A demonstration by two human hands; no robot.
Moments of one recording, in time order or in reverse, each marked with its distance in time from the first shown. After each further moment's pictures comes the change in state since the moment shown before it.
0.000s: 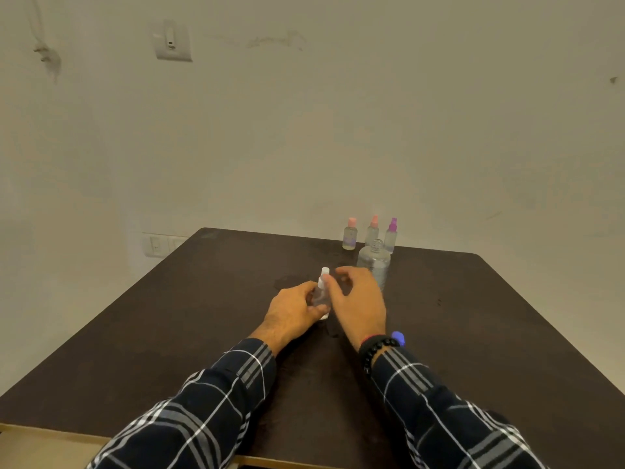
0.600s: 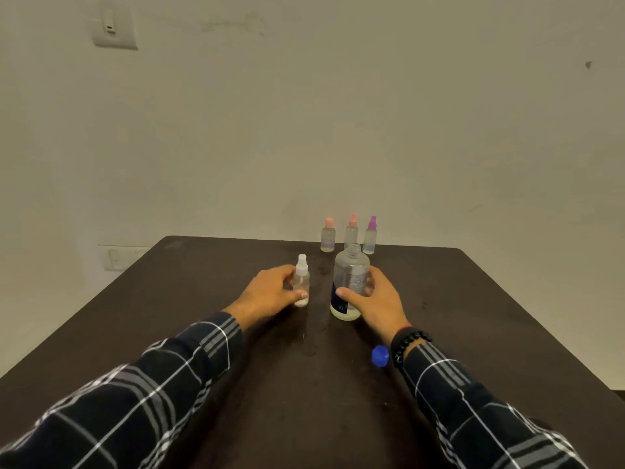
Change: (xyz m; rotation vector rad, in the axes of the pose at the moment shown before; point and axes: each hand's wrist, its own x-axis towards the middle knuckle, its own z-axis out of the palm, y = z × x) left_hand 0.076 -0.001 -0.015 0.058 -0.064 0.100; right_hand 0.056 0.072 -0.038 0.248 -0.227 0.260
